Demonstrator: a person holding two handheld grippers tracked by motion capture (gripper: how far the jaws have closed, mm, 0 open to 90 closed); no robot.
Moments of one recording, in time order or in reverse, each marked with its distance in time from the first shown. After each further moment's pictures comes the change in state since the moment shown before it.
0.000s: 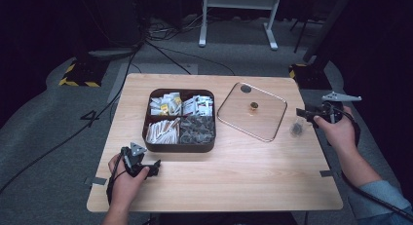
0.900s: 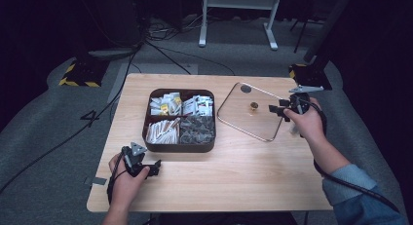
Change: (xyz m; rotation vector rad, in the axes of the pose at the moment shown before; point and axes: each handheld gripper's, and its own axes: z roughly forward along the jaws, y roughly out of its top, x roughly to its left) left arm 0.000 0.001 0.001 0.002 0.001 0.002; right arm 0.049 0.029 0.071 0.090 0.037 -0.019
